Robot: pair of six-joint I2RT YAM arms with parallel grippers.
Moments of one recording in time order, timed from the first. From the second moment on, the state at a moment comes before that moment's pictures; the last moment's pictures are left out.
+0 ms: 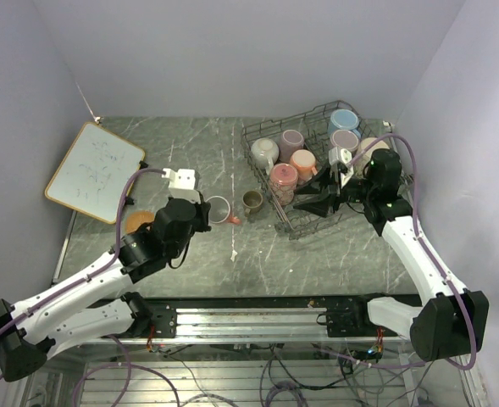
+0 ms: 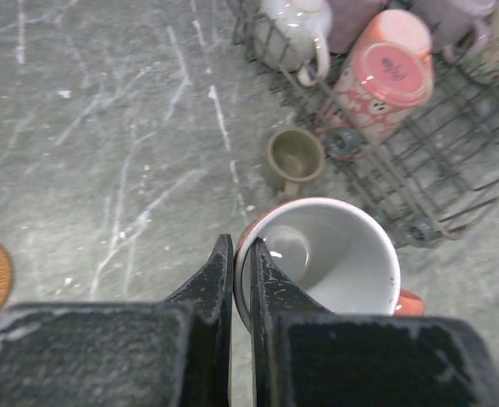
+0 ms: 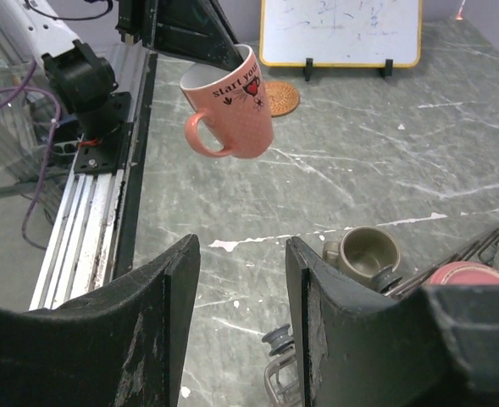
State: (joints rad) left arm -0.90 0.88 0.78 -0.29 -0.57 -0.43; right arm 0.15 1.13 0.87 -0.04 -1.32 -0.26
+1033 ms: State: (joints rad) left arm -0.75 0.91 0.53 0.53 -0.26 -0.46; right arm 0.24 1.26 0.73 0.74 -1.36 0.87
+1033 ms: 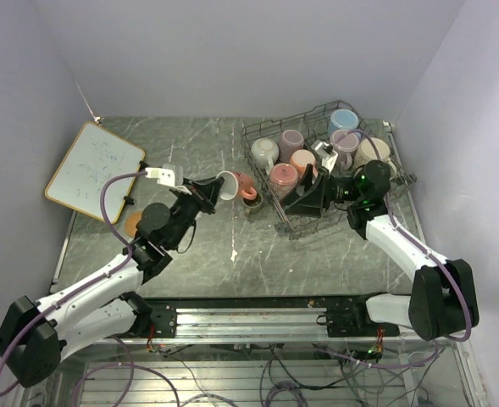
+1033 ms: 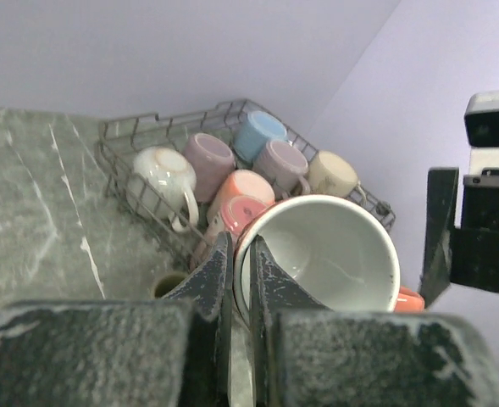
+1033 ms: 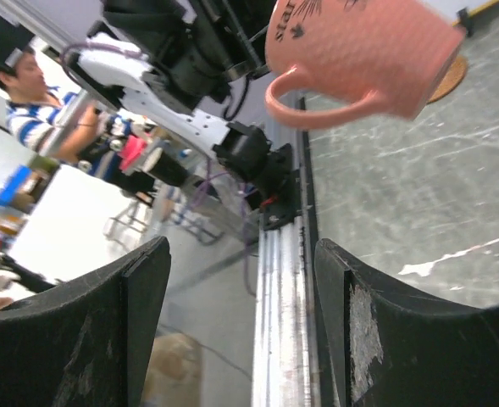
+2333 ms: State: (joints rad) left arm -0.63 1.27 0.55 1.34 0.31 -0.27; right arm 0.41 1.41 0.70 1.18 -1.10 1.83
